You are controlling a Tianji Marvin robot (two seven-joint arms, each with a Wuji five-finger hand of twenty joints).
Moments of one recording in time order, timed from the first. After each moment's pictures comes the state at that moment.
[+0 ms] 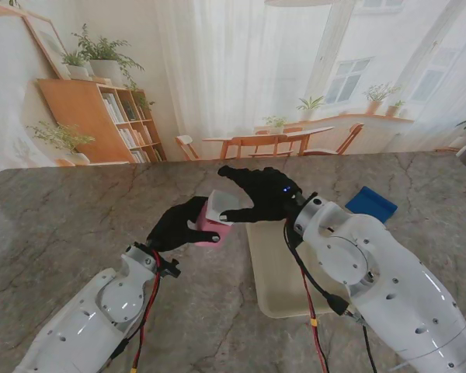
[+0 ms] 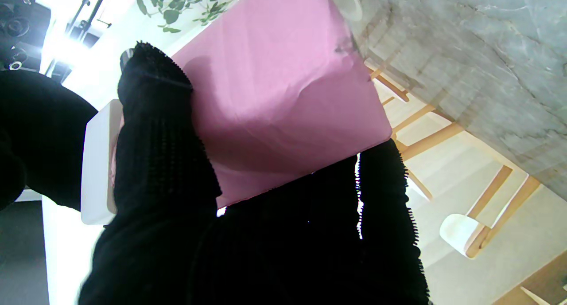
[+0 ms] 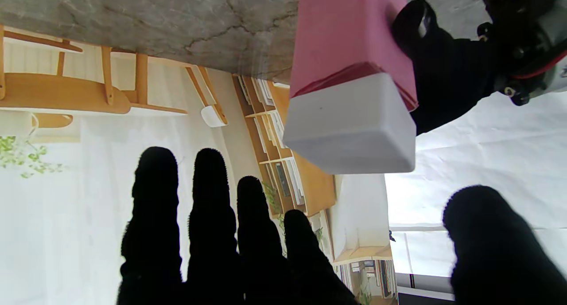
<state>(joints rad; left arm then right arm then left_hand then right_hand) 1.39 -1.19 -1.04 -1.29 0.46 -0.51 0.30 -1.33 -1.06 1.10 -1.78 -0.92 -0.22 0.17 1.03 -0.45 -0.21 -0.09 0.44 0.26 0.74 0.81 0.91 0.20 0.06 0.91 0.83 0.17 0.38 0.58 0.39 0.18 0.98 0.76 0.22 -0.21 0.47 -0.10 0.17 0.25 0.16 0.69 0.51 0.26 0.24 0.53 0.59 0.22 0.46 0.48 0.33 0.33 1.03 0.47</state>
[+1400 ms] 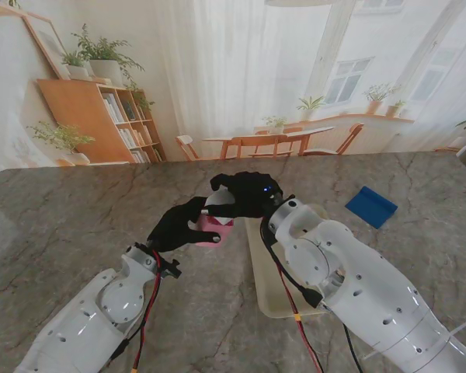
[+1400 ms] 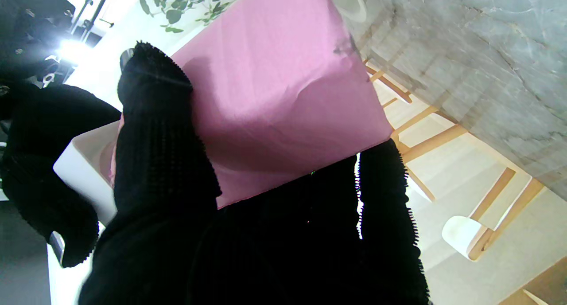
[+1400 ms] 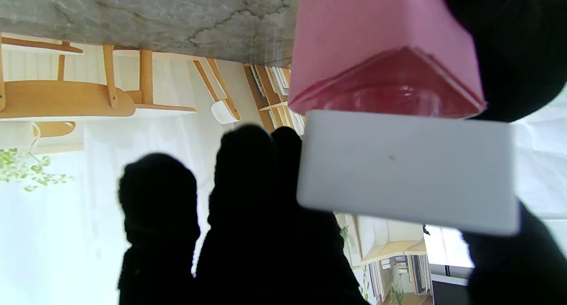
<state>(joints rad) 1.39 -1.19 -1.04 -1.29 0.46 -0.52 0.30 -1.23 -1.10 0.91 -1.67 -0.91 0.00 0.02 1.03 -0.45 -0.21 -0.09 0.44 0.25 0.74 0.80 0.91 0.19 0.06 0.92 0.83 0.17 0.38 0.59 0.39 0.18 0.98 0.76 0.15 -0.25 0.54 -0.10 0.51 0.10 0.42 0.80 0.99 0.00 1.03 0.75 1.15 -0.06 1.19 0.61 0.91 0.18 1.58 0.44</state>
